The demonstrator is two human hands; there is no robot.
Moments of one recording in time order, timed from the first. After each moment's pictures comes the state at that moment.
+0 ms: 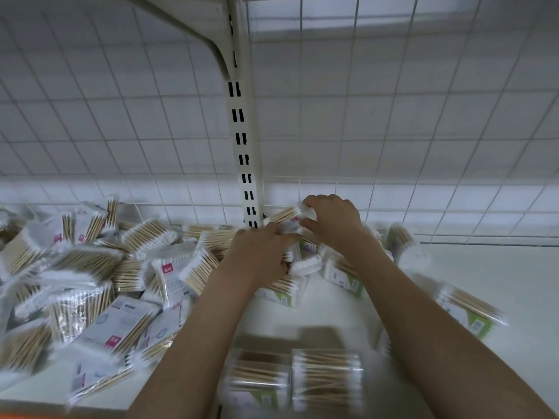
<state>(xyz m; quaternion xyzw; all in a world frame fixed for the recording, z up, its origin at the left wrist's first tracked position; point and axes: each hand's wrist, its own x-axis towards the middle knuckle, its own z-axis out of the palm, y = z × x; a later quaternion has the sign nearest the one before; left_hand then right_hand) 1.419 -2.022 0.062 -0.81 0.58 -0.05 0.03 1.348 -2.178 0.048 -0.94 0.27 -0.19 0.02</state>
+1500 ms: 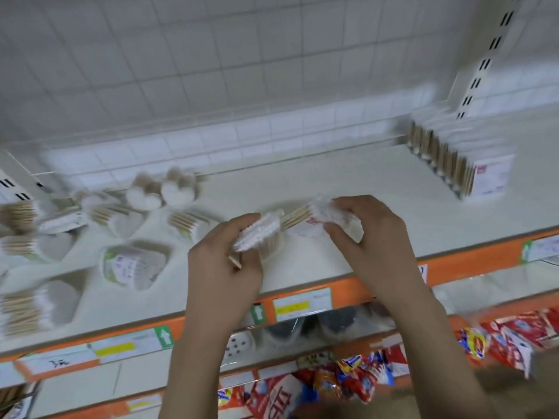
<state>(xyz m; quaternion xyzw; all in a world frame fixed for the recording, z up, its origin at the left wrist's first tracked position) 1.027 -2.111 0.040 -0.73 0.47 0.00 -0.49 0.874 -2.228 0.031 -0.82 0.37 -0.38 0.20</state>
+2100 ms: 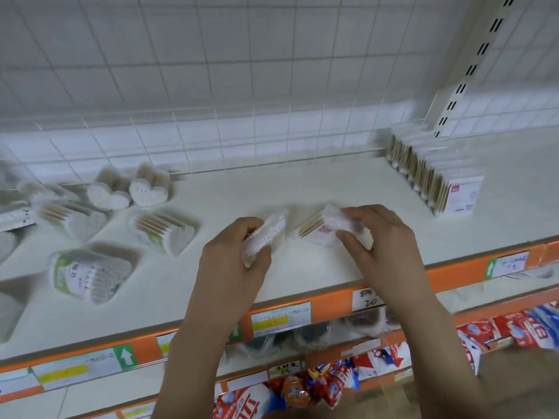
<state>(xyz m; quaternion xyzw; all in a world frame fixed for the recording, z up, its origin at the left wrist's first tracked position) 1.026 -2.143 0.026 -0.73 0.53 0.05 -0.43 0.850 -2.253 0.032 -0.85 0.40 -0.32 0.12</state>
